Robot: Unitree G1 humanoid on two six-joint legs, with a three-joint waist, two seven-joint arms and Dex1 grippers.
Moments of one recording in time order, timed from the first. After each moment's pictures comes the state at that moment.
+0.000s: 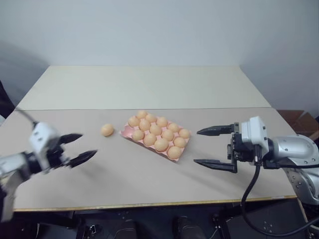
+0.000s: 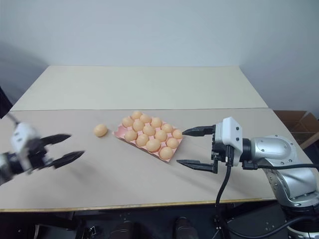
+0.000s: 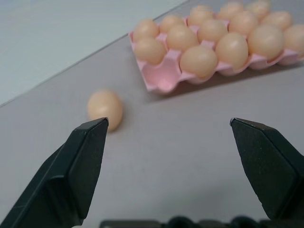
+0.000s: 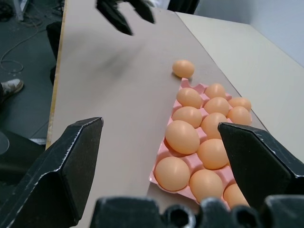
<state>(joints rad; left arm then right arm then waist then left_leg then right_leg) 0.10 0.86 0.59 -0.26 -0.52 0.50 -1.06 -0.30 -0.84 -0.11 -0.42 0.62 0.38 1.13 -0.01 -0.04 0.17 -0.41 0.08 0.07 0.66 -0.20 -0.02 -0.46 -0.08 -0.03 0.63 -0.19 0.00</state>
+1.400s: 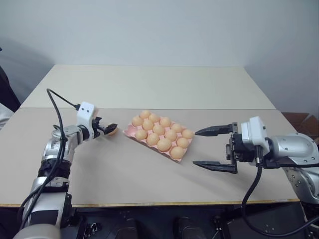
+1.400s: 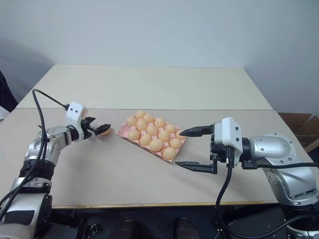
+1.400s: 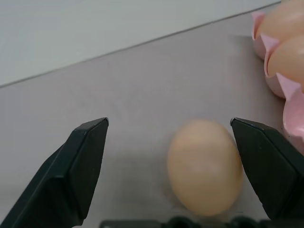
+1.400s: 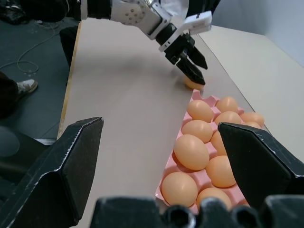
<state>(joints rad) -0.74 0.61 0.04 0.64 -0.20 0.37 -0.69 -0.31 -0.84 -0.11 -0.47 0.63 0.38 1.14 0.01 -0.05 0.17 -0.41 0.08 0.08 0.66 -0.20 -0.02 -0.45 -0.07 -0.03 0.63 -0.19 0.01</state>
